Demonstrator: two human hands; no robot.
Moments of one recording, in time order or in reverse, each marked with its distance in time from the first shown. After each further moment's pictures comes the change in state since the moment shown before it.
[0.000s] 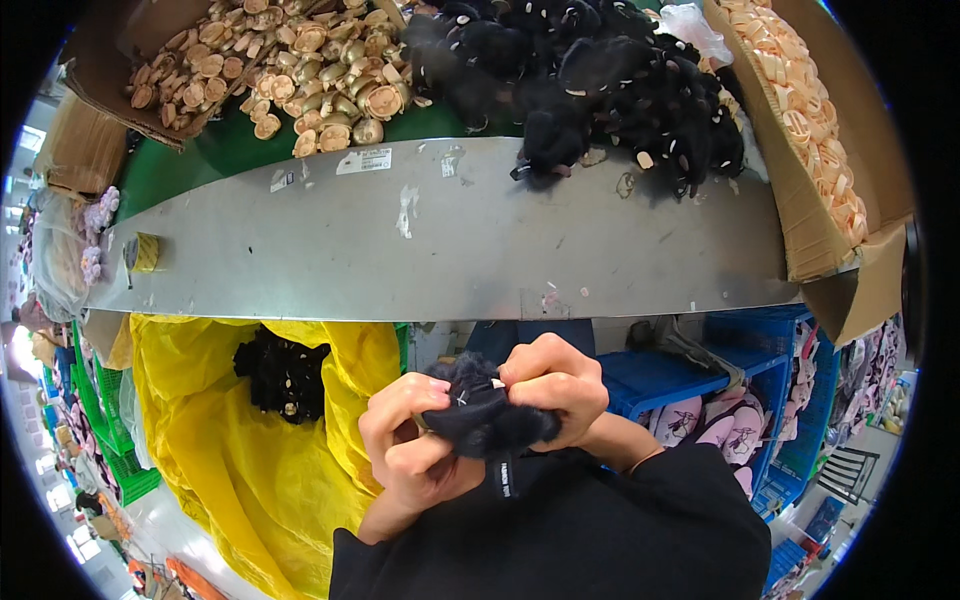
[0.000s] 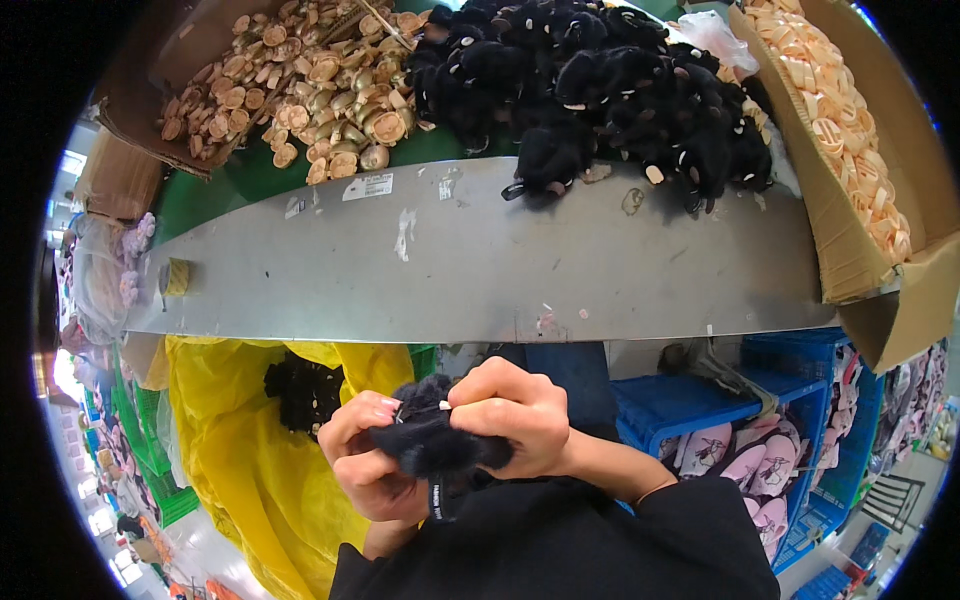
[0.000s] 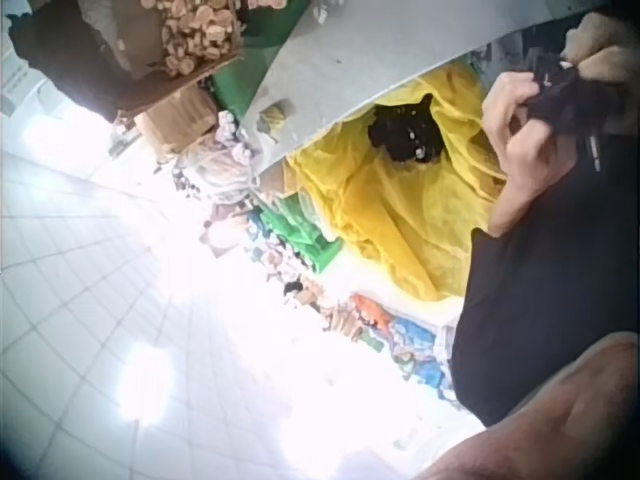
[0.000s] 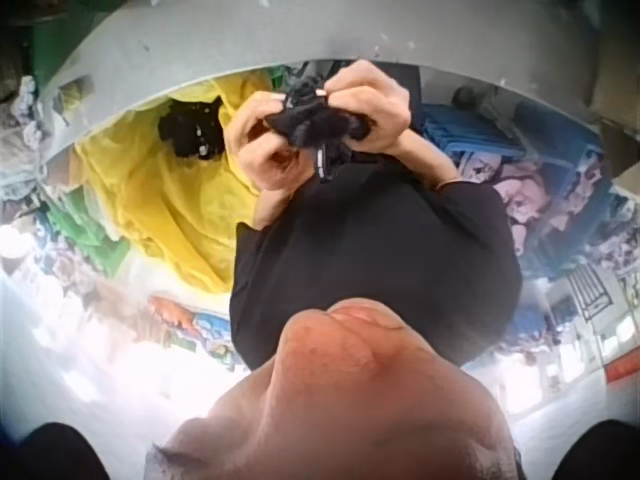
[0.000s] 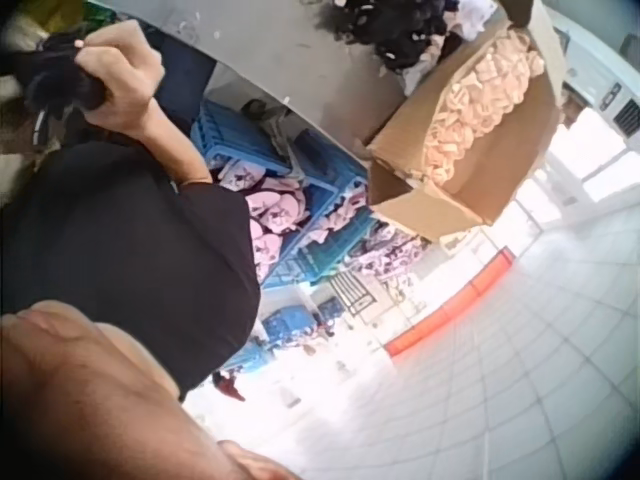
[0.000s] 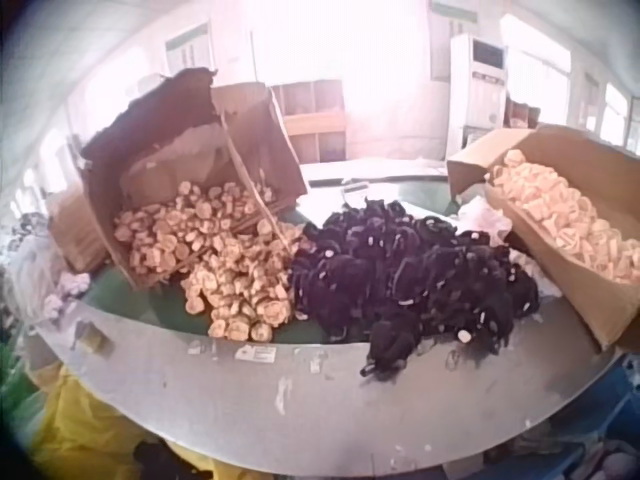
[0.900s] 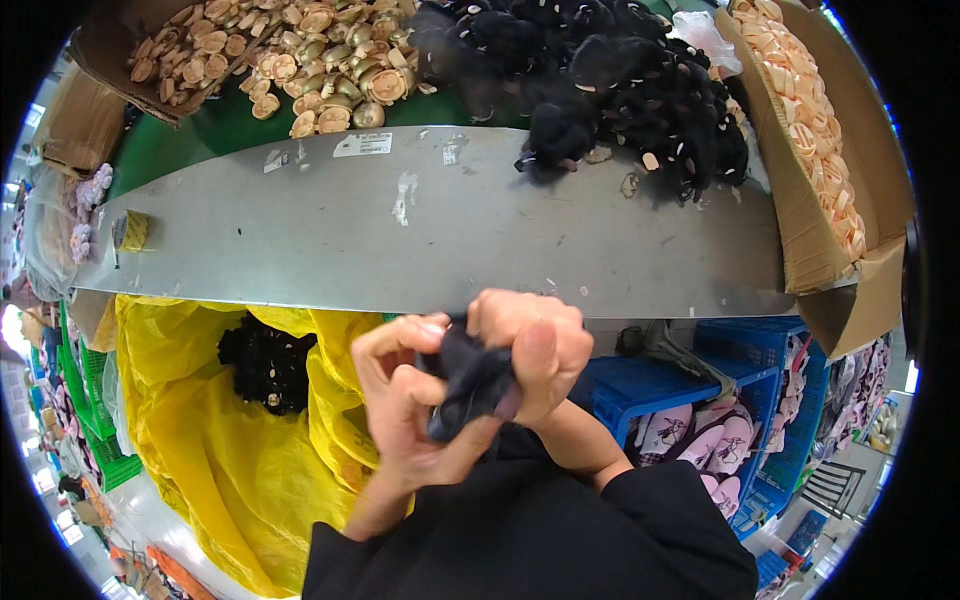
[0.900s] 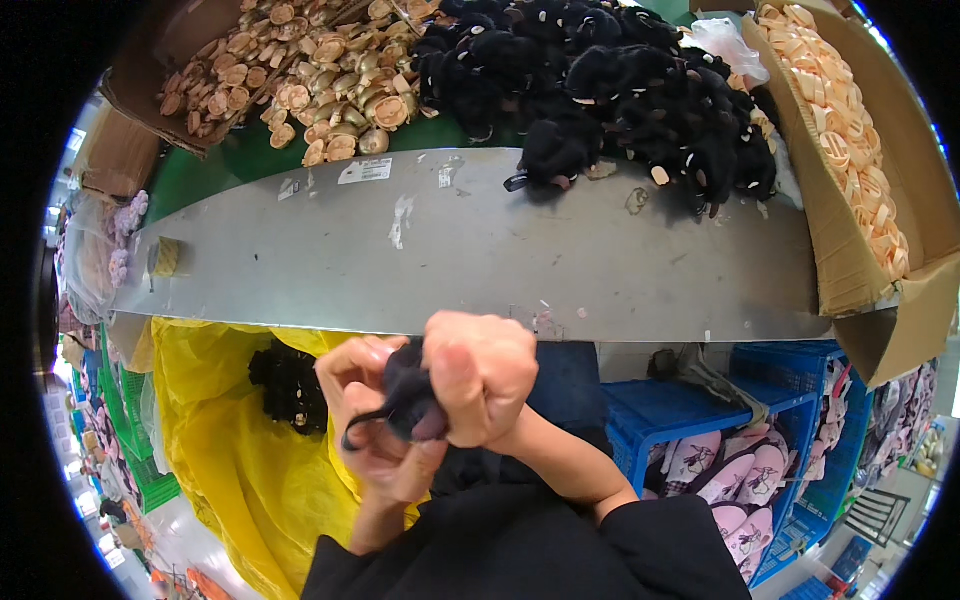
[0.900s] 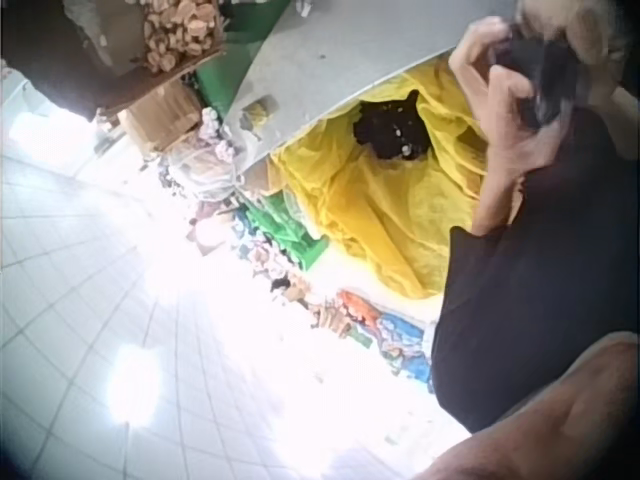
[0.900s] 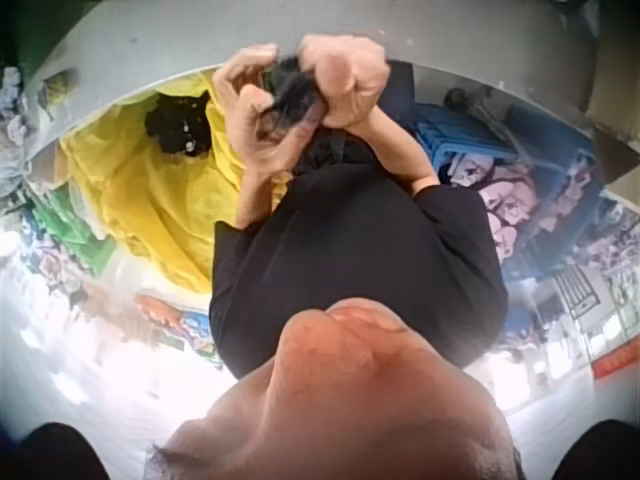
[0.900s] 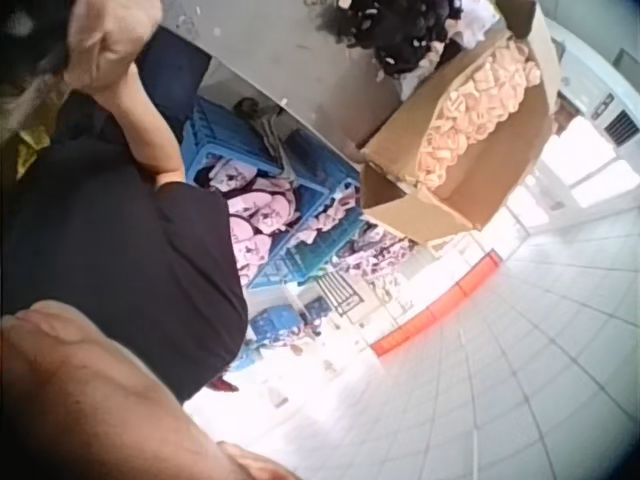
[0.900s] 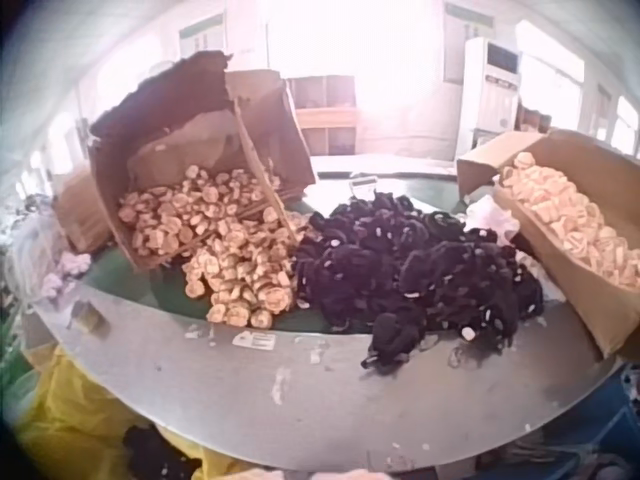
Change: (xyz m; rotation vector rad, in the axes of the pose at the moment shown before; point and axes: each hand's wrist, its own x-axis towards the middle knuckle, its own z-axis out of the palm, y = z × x) left_hand -0.002 -0.024 0.011 -0.327 -0.092 -0.211; right_hand 0.020 0.031 0.035 0.257 0.278 0.032
